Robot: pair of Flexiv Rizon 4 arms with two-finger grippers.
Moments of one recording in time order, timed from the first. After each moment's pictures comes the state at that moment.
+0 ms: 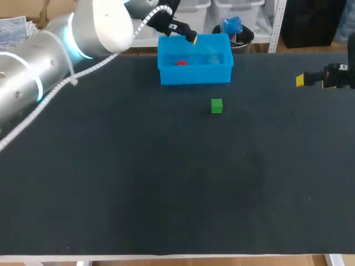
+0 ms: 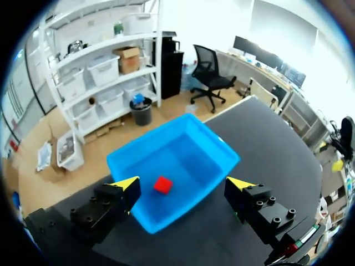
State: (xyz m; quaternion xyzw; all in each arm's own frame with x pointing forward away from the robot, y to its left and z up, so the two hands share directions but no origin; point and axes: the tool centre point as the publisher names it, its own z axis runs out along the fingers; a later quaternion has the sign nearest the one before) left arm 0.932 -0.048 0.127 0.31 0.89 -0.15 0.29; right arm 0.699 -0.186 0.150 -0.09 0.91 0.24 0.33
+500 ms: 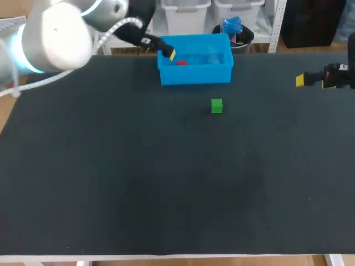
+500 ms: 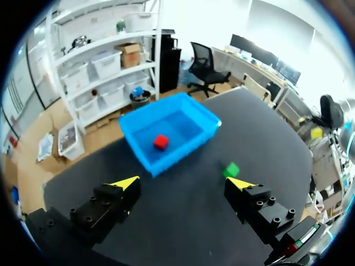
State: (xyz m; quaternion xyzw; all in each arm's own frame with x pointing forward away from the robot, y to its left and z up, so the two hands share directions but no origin) left arm 0.832 0.019 0.141 0.31 0.90 -0.16 0.28; right arm 0.699 -0.186 0.150 -0.09 0.91 0.24 0.33
